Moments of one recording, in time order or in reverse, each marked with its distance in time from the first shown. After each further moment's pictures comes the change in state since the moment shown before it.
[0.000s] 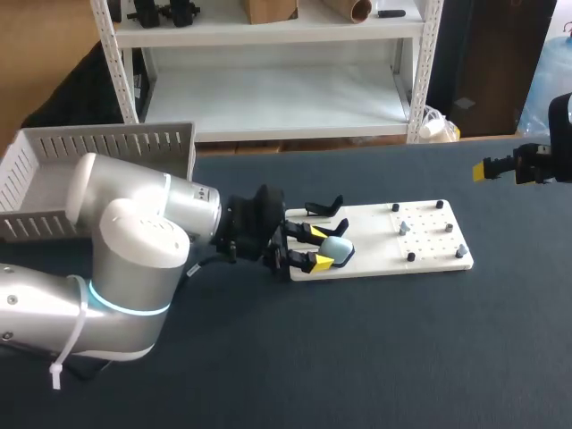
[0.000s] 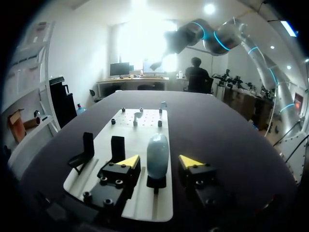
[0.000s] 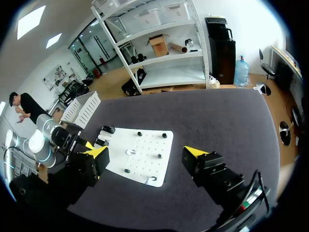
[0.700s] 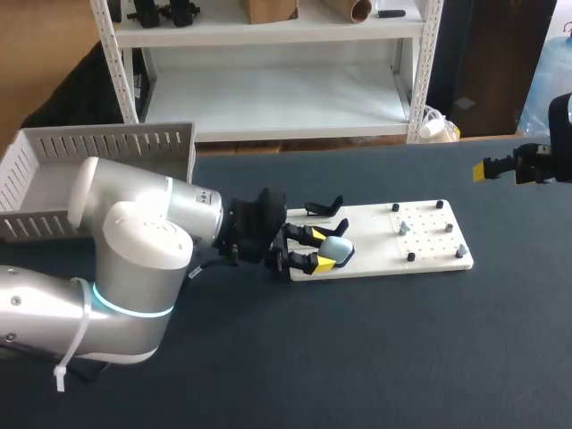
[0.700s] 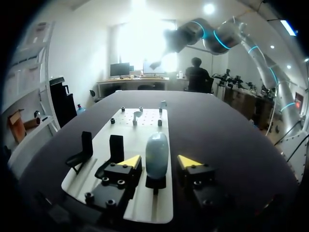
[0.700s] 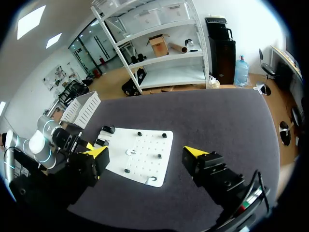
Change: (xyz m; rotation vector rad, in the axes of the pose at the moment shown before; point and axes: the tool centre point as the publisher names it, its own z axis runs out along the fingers) left arm 0.002 0.000 0.004 -0.005 -0.003 0.004; right arm 0.000 0.000 0.000 0.000 0.000 0.000
